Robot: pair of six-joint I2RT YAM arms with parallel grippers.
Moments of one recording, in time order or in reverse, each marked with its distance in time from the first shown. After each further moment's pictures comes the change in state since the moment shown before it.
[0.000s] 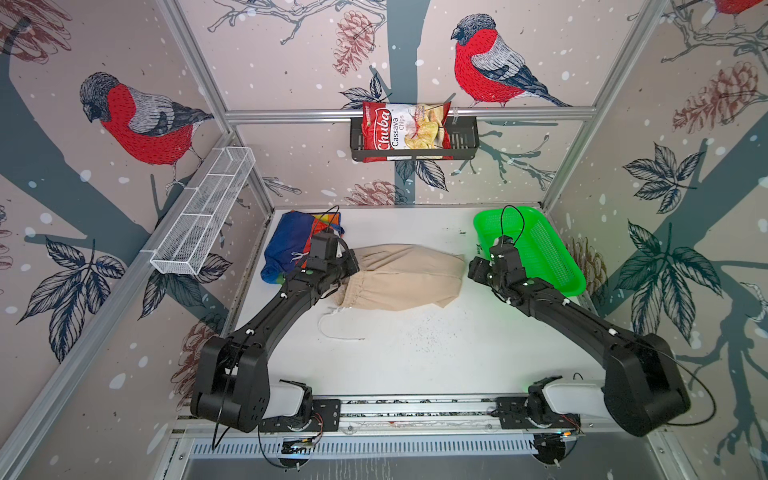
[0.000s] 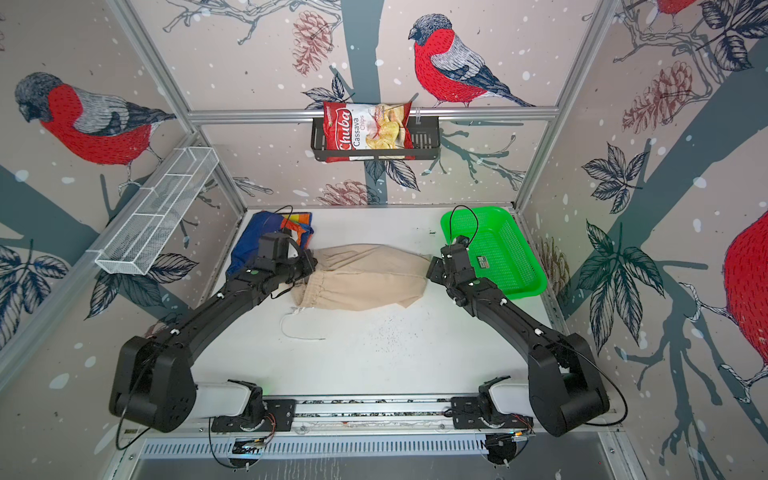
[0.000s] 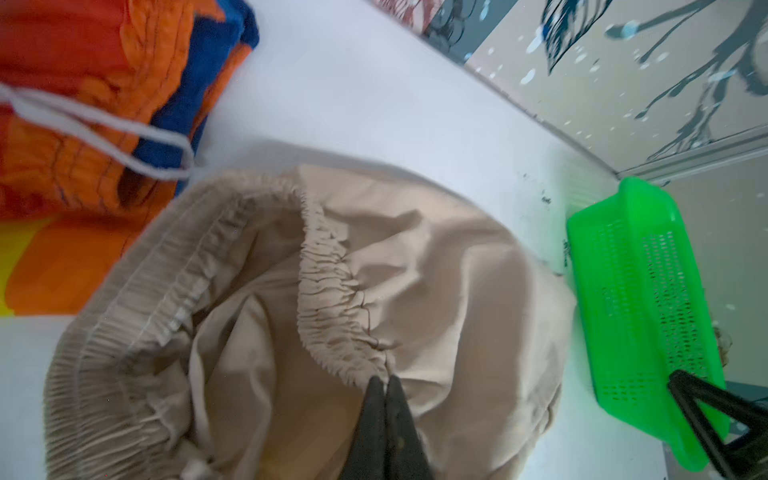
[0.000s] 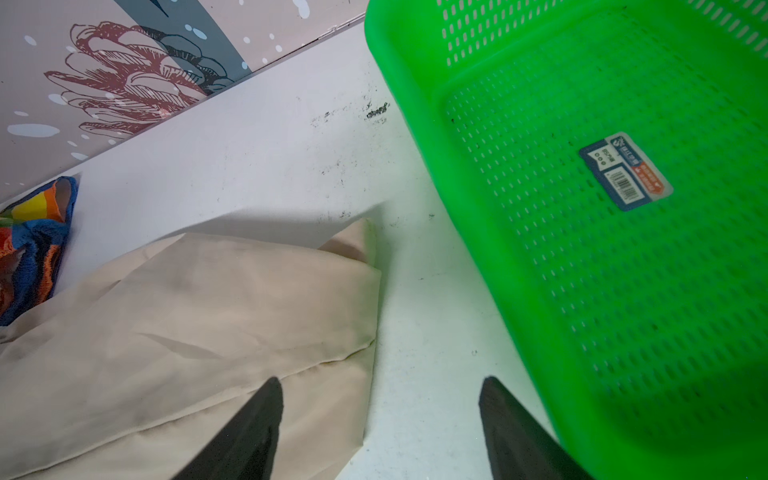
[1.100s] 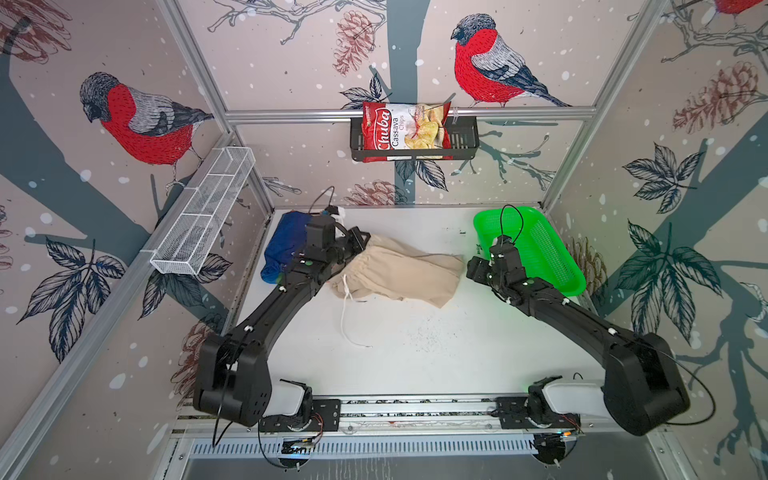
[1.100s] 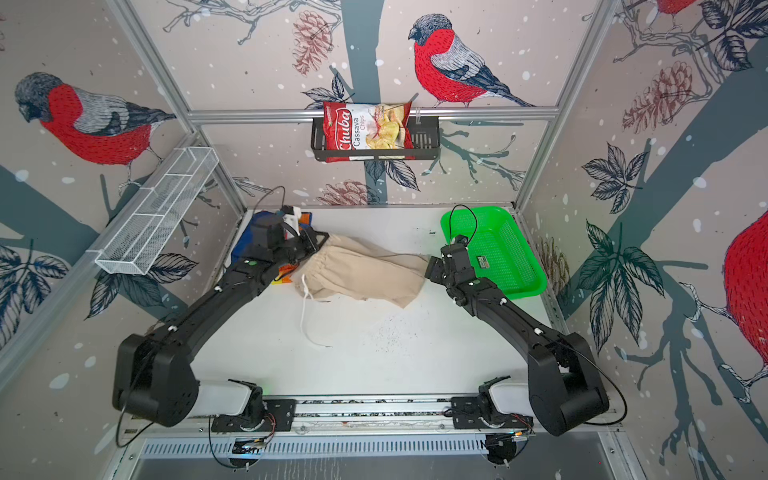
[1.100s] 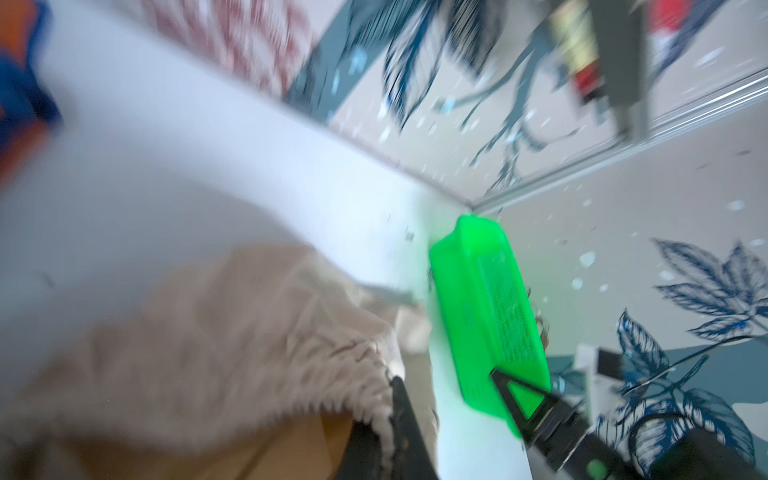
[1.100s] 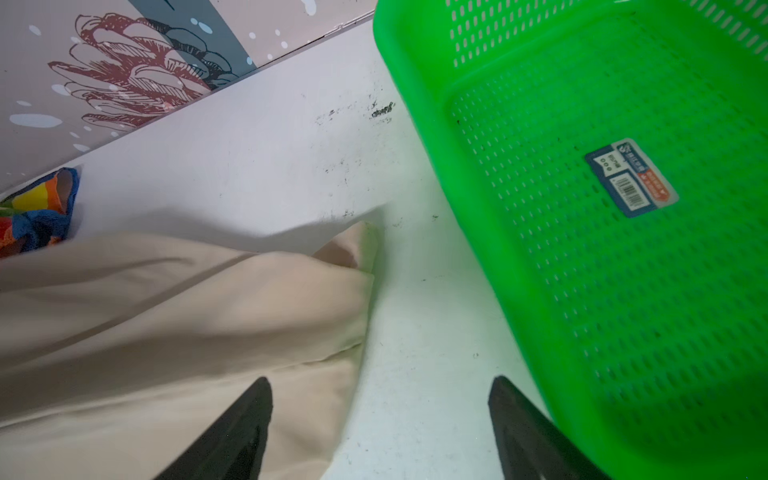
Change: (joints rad) left arm 0.016 -0.017 0.209 0.163 0.180 -0.091; right arm 0.019 0.004 -0.002 0.005 -0.011 -0.032
